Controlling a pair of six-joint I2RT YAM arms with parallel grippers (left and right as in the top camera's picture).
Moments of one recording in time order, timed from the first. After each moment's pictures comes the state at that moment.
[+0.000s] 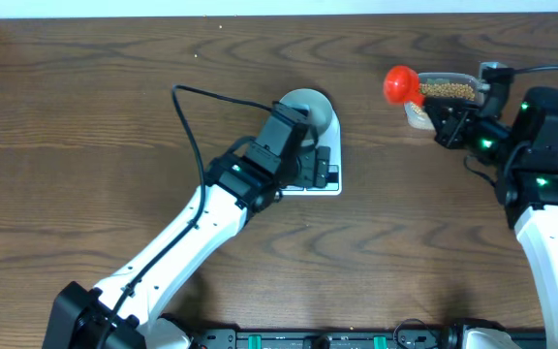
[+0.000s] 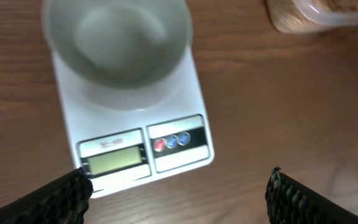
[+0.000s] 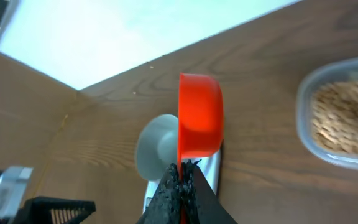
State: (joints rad) left arm -0.63 1.49 1.12 -0.54 0.03 -0.42; right arm -0.10 1.26 0.93 -0.18 -0.66 0.40
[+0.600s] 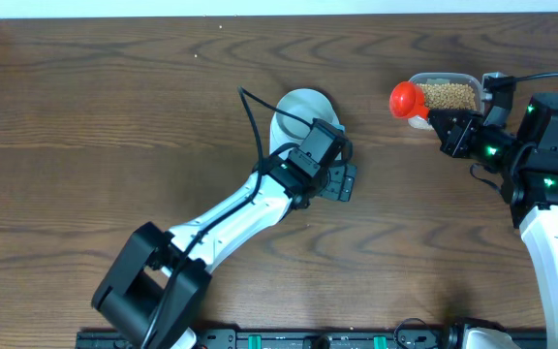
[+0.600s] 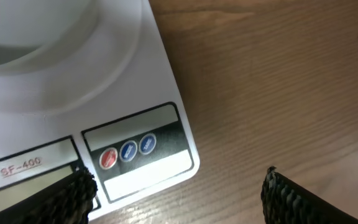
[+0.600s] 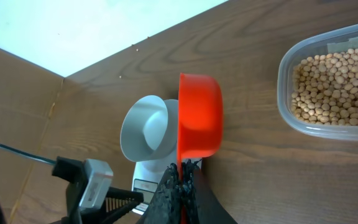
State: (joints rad) left arm -0.72 1.74 1.12 -0.38 0.04 -0.41; right arm -0.14 1.26 0.93 -0.29 -0.68 0.32
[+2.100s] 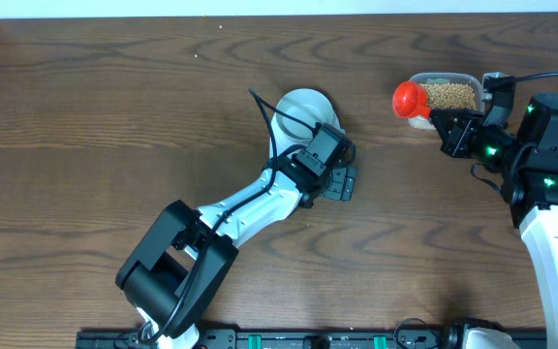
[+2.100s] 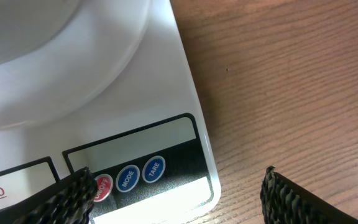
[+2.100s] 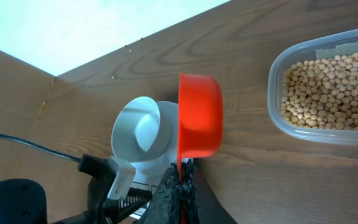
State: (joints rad) left arm -0.72 1.86 1.12 -0.30 0.02 -0.44; right arm -0.14 1.26 0.93 -0.29 -0.65 0.29
